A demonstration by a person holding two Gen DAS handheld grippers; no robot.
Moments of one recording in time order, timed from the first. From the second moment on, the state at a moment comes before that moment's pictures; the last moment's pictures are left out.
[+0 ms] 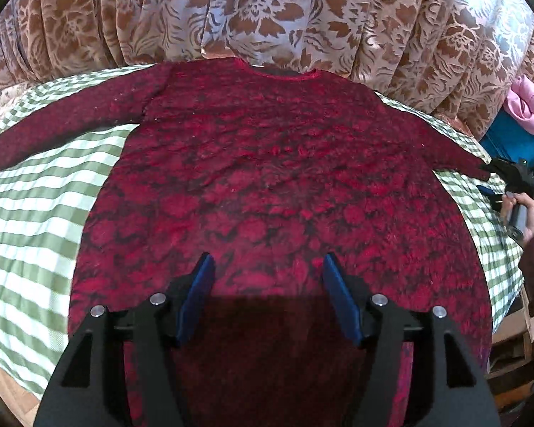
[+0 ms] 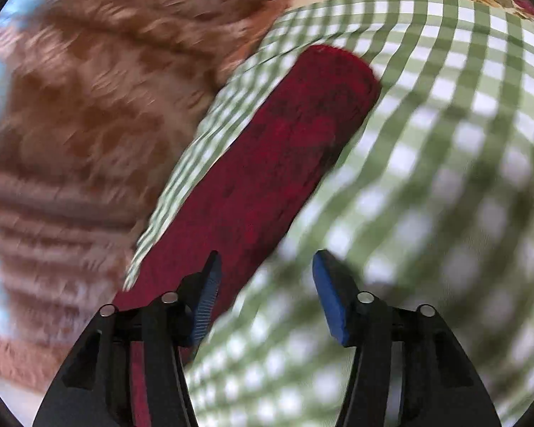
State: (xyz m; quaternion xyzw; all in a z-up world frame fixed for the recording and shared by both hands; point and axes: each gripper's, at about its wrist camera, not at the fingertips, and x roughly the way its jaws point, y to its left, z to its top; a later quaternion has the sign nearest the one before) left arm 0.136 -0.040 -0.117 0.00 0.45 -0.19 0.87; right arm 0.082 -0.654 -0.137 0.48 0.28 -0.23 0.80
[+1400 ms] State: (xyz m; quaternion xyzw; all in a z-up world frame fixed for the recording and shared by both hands) left arm 0.281 0.018 -0.115 -0.19 0.45 -0.18 0.85; right arm 0.246 -0.273 -0.093 0.13 0.40 0.13 0.90
